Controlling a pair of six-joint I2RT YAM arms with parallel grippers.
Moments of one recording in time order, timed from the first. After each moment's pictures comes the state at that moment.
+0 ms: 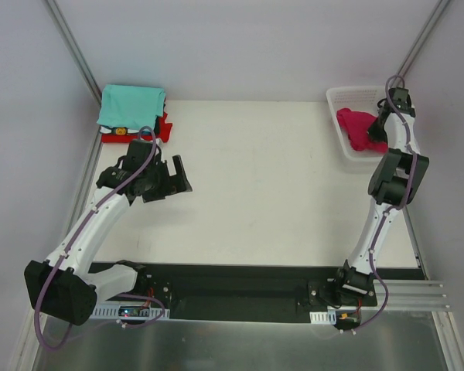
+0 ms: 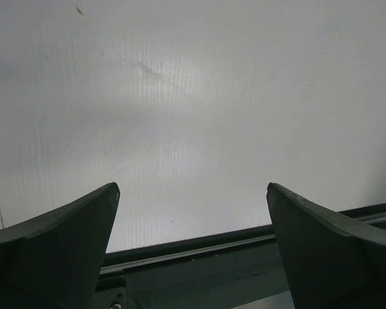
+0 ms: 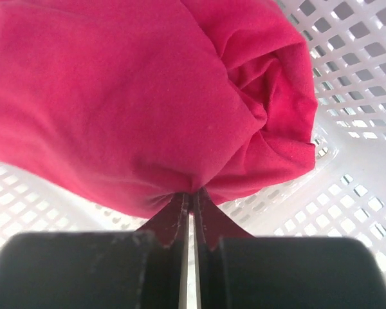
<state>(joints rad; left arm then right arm) -0.28 1.12 1.02 -0.83 0.16 -0.54 -0.28 2.36 2.14 -0.77 0.18 0.38</state>
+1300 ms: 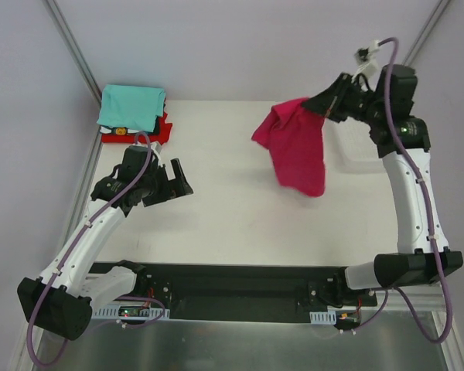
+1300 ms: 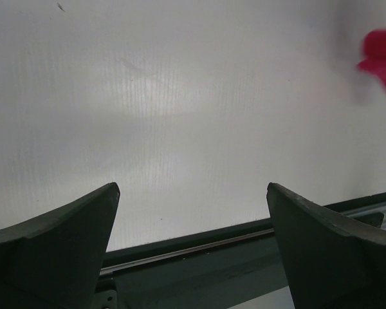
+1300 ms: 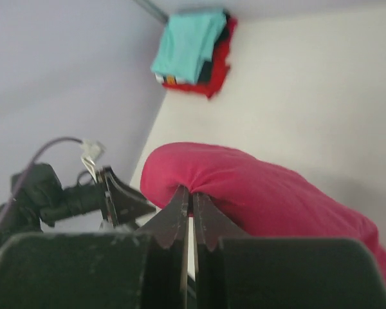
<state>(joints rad) -0.30 1.01 0.97 -0.81 0.17 -0.57 0.09 1.40 1.80 -0.60 -0.65 0.57</state>
